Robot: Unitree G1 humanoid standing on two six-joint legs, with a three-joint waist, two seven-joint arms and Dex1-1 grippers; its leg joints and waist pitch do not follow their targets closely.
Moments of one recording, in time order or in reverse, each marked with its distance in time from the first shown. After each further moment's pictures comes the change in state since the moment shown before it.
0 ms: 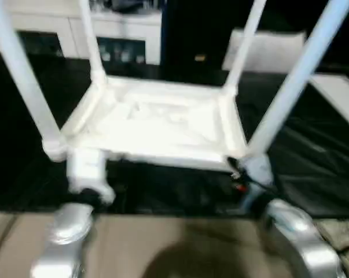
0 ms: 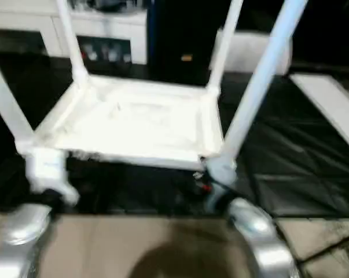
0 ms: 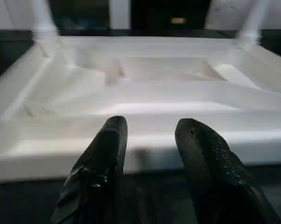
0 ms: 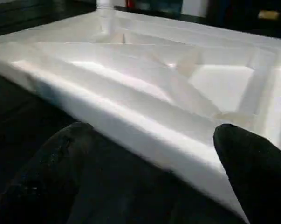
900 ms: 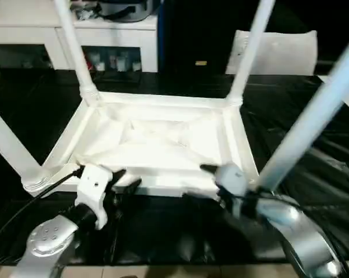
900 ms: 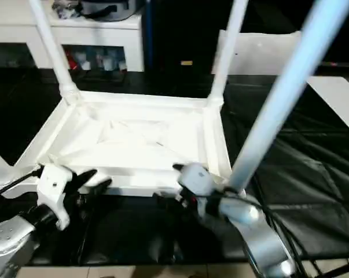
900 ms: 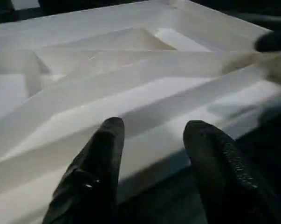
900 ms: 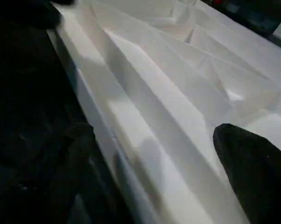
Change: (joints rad) left arm 0.120 0.259 -0.018 -0.036 -0.148 -0.007 -0.328; right arm -0.192 -0.166 0.239 0.172 -0.184 -0.180 0.231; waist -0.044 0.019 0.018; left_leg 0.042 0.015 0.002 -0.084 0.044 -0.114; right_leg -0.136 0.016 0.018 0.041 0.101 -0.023
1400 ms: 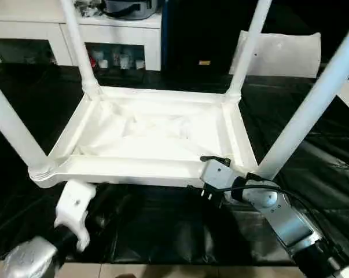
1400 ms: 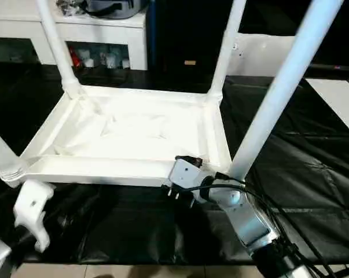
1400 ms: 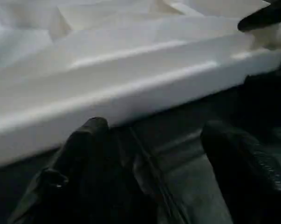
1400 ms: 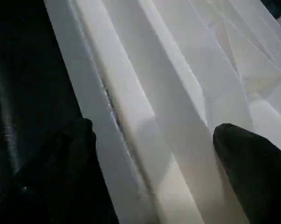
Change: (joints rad) left arm 0.208 -0.004 0.081 -0.097 -0.030 -0.033 0.018; right arm -0.148 -0.015 0.074 0.253 -0.175 -0.112 -0.077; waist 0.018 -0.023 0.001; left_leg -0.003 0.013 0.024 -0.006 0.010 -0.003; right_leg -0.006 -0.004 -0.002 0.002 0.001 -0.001
